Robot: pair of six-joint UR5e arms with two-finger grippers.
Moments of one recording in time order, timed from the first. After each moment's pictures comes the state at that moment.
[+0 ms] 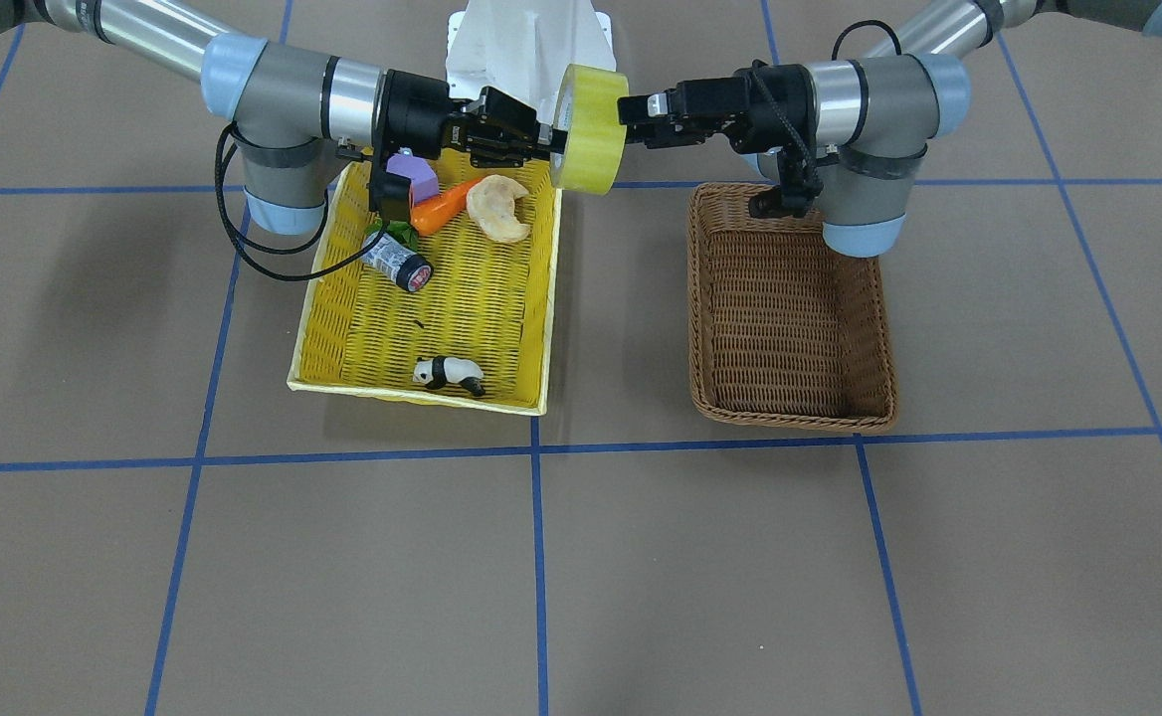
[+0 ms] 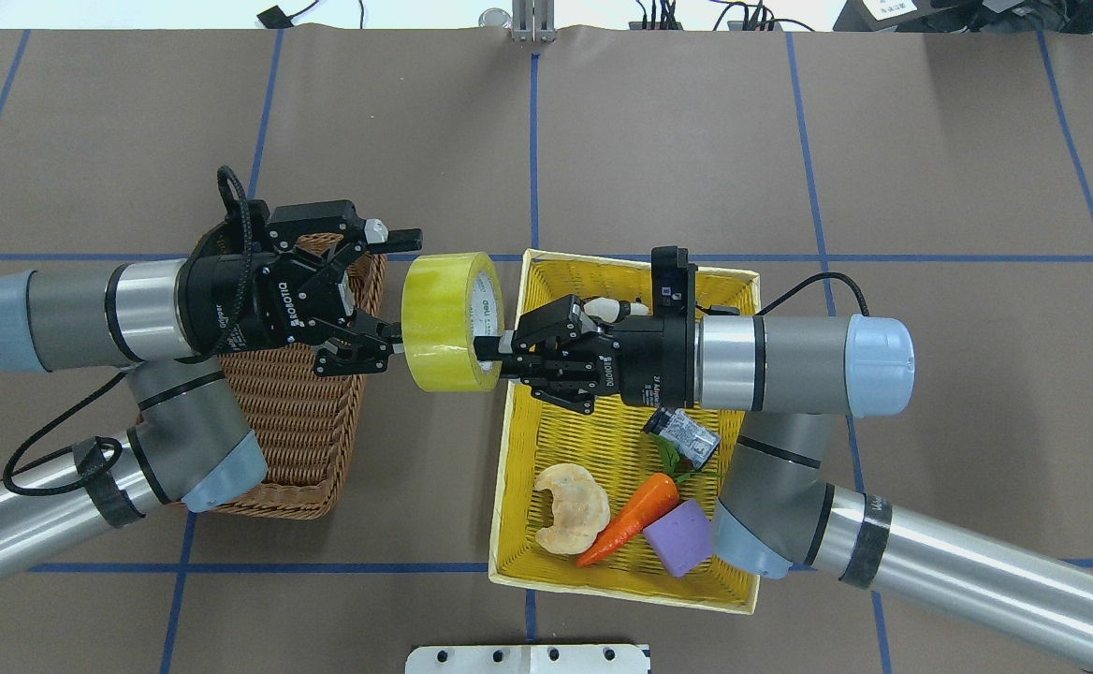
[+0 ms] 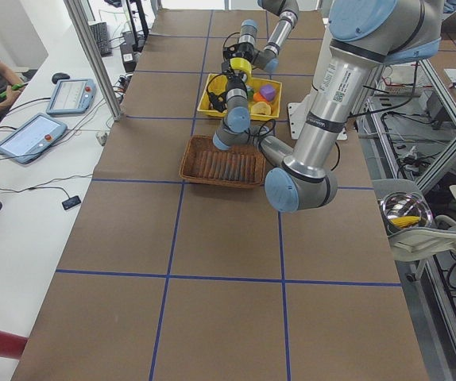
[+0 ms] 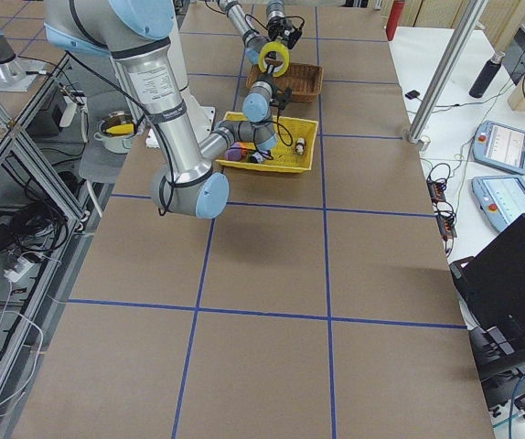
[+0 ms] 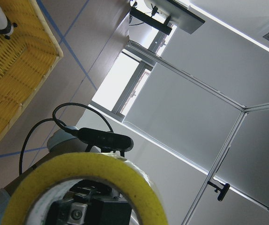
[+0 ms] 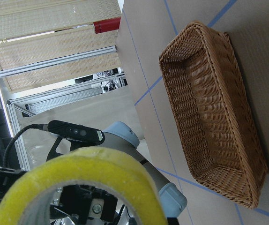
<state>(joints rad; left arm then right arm) -0.61 -2.04 -1.50 -3.59 -1.88 -2.53 0.47 -1.04 1.51 0.12 1.85 2.15</state>
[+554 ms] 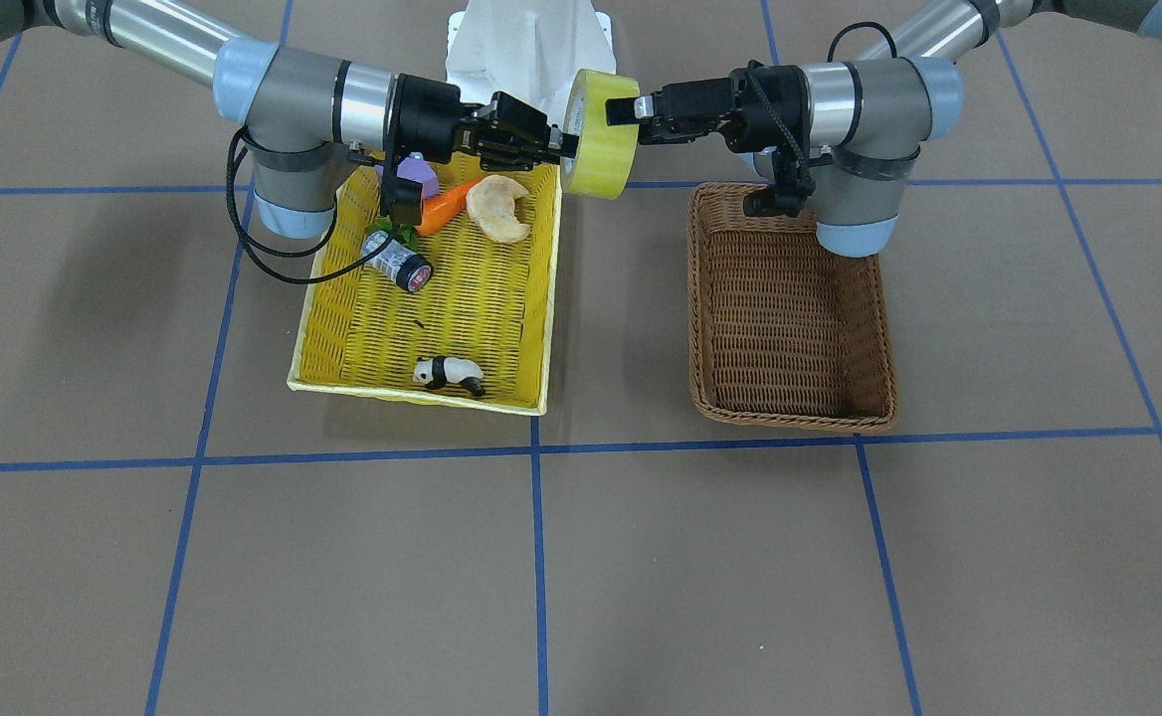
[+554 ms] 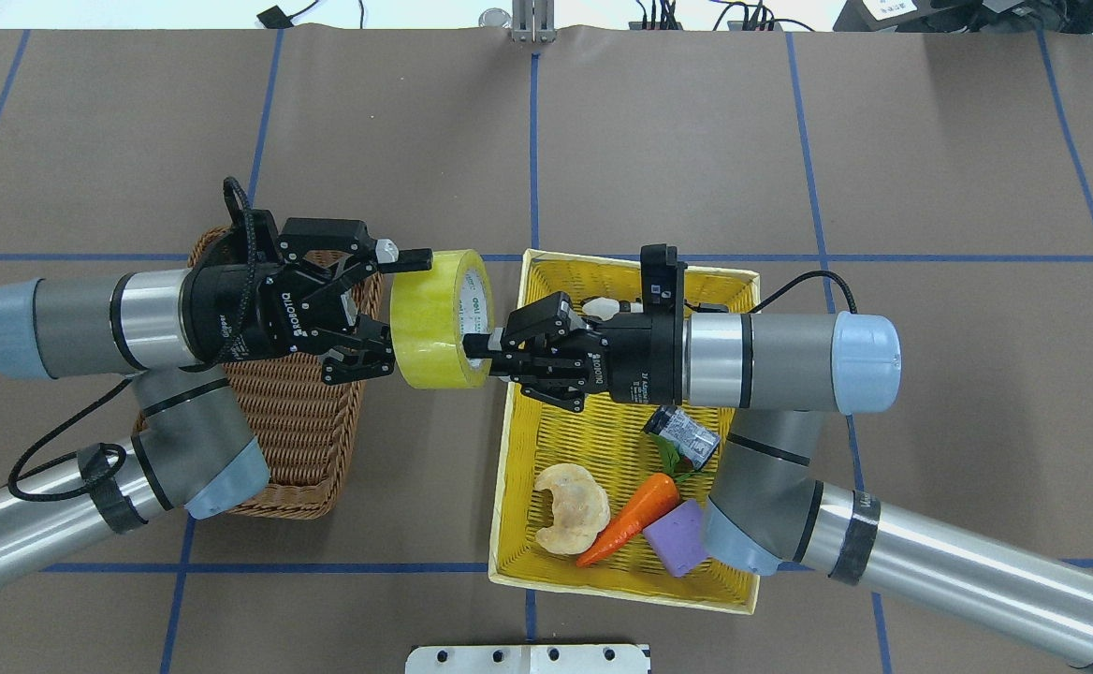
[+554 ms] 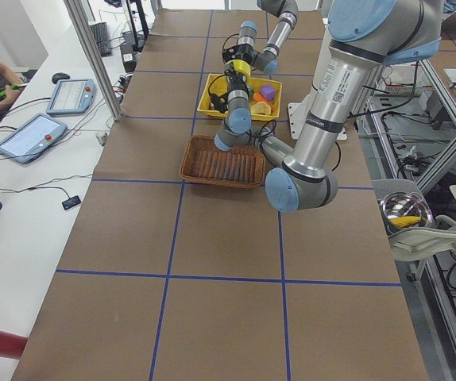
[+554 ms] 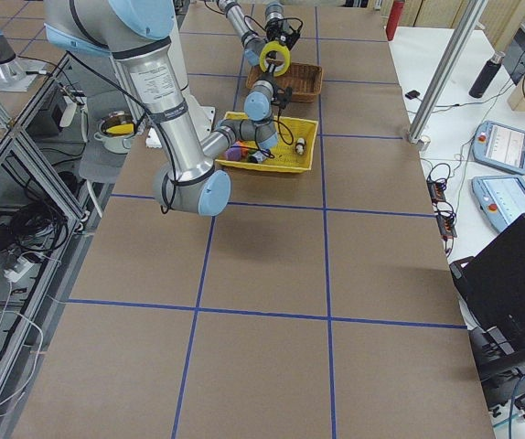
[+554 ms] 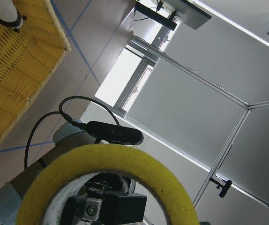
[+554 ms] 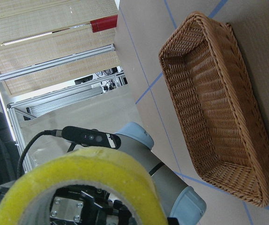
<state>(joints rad) -0.60 -2.04 -1.50 -3.61 -1.88 -2.53 0.46 -1.02 1.49 0.11 1.85 2.16</state>
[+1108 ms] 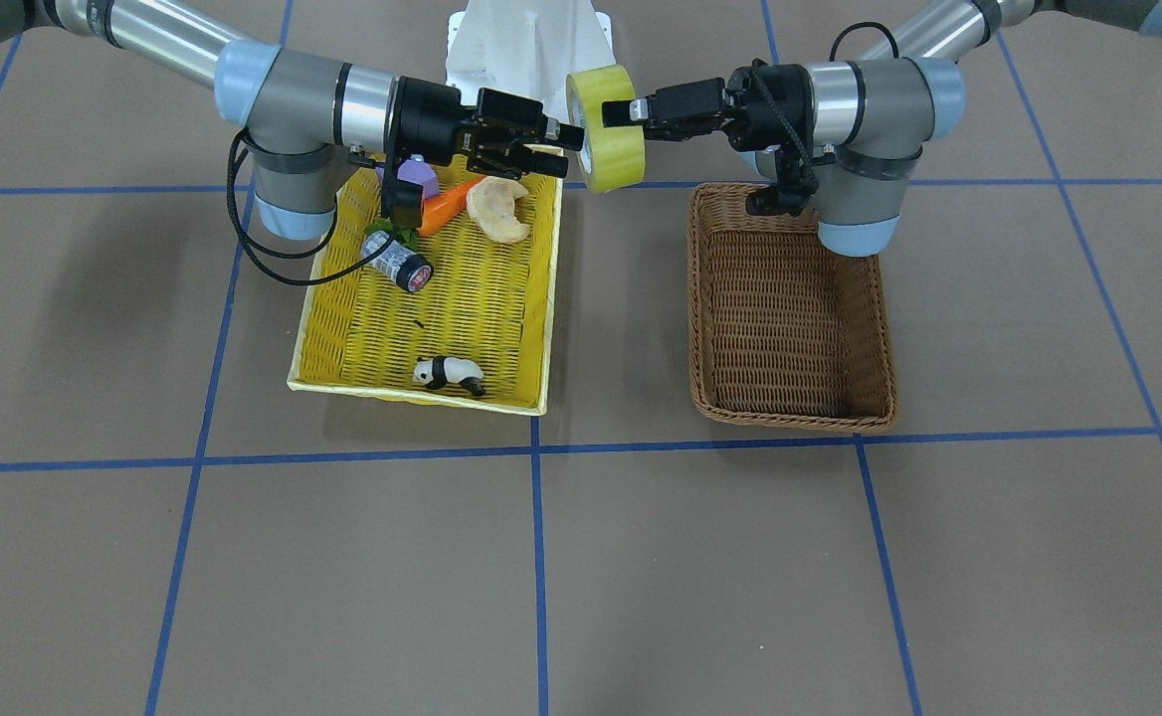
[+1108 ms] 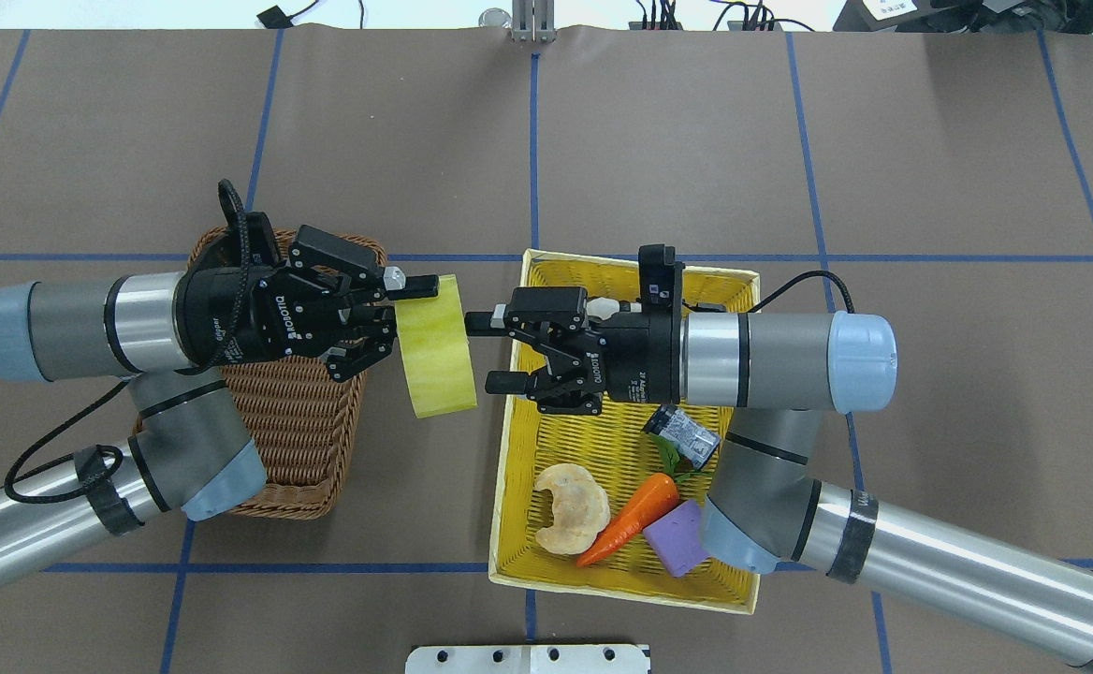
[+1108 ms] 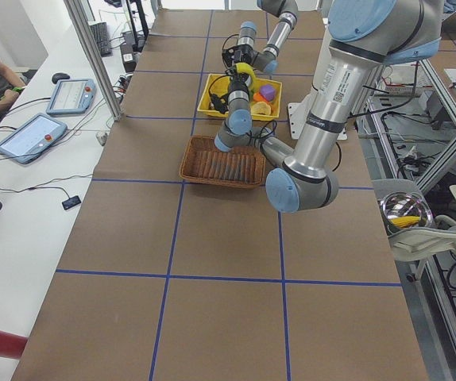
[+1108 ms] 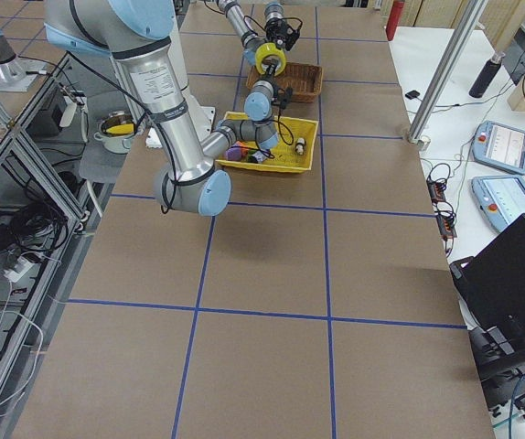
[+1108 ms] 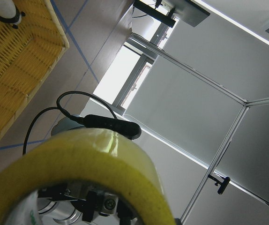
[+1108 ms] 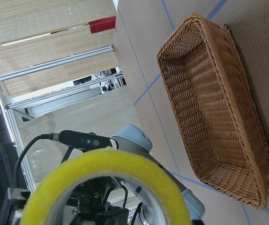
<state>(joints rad) -0.60 -2.03 -1.50 -3.62 -1.88 -2.53 0.47 -1.02 1.49 0.12 1.85 2.16</state>
